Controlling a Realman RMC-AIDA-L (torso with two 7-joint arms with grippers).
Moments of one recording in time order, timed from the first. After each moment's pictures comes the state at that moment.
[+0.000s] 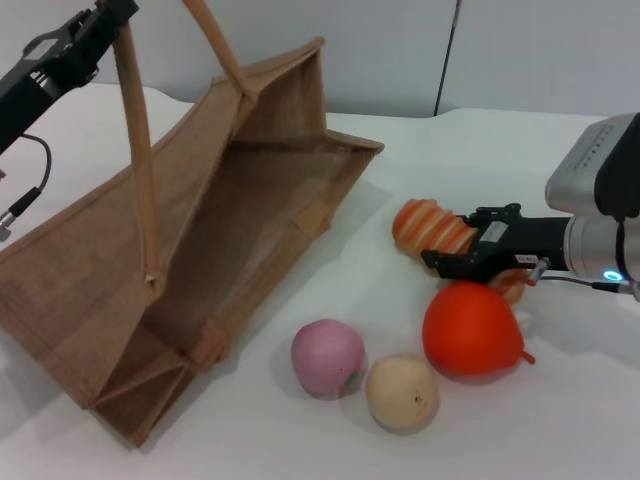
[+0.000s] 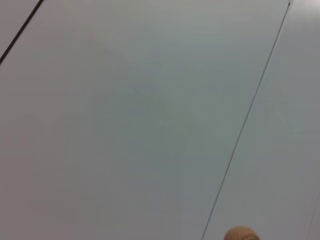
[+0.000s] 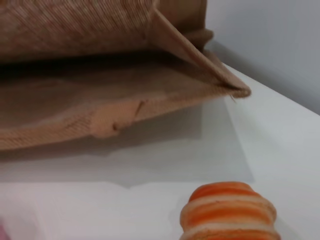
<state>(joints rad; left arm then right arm) -0.51 -2.02 0.47 0.41 -1.77 -1.57 1.79 0.88 2.02 -0.66 -0.16 -2.17 -0.88 1.19</state>
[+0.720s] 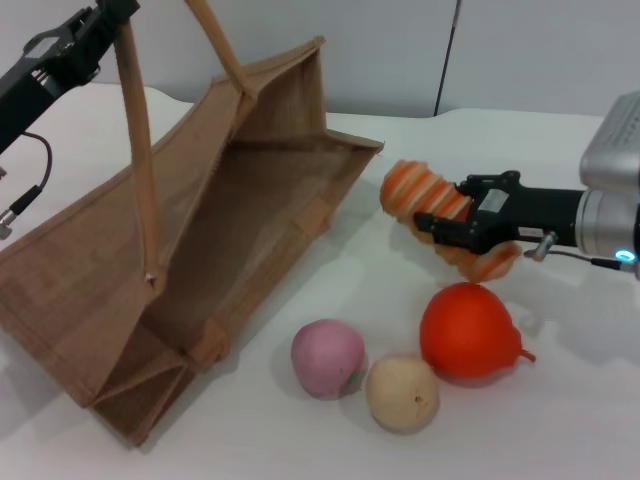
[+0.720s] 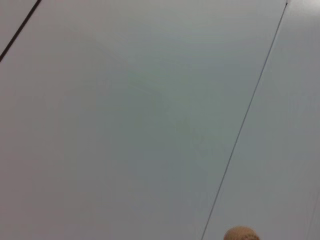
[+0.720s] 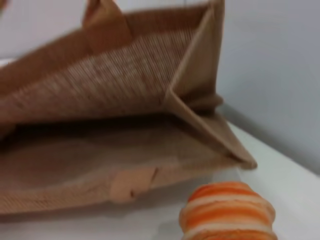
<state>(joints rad) -0.51 -2.02 0.47 0.41 -1.77 -1.57 1.80 0.84 2.02 -0.63 -0.25 -2.06 -1.05 1.12</state>
